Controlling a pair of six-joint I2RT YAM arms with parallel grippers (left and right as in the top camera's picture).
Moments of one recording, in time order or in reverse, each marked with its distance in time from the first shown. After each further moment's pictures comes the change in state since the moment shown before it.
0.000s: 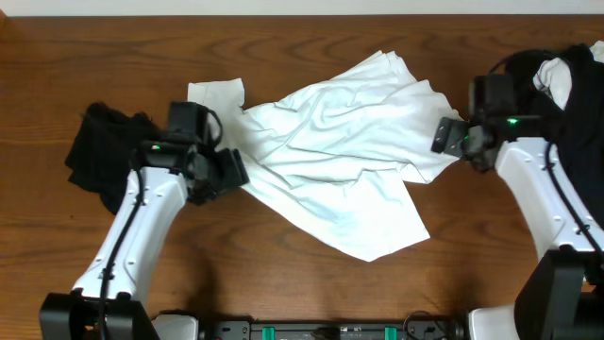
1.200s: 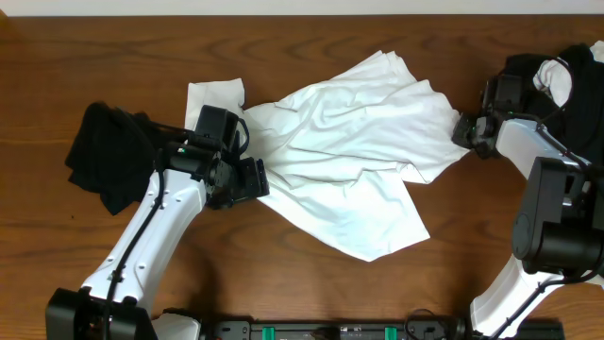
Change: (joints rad) left arm -0.122 0.000 -0.001 -0.018 0.010 0.016; right arm -0.134 0.371 0.028 0.354 -0.085 -0.050
